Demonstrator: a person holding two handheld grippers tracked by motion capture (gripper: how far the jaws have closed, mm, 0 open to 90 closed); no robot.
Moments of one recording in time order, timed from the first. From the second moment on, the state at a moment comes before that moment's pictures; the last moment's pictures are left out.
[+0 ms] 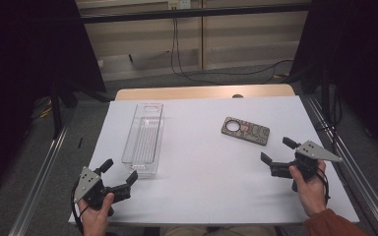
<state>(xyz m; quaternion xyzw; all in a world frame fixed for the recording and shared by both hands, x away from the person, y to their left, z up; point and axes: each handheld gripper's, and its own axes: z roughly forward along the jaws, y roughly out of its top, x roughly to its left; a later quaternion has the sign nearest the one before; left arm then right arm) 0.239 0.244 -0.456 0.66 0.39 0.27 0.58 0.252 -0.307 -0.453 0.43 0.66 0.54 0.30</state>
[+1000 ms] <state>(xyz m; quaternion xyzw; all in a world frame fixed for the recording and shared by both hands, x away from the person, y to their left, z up) 0.239 0.245 -0.456 0.65 0.40 0.27 0.58 0.327 -0.297 -0.435 0.43 0.67 0.52 0.31</state>
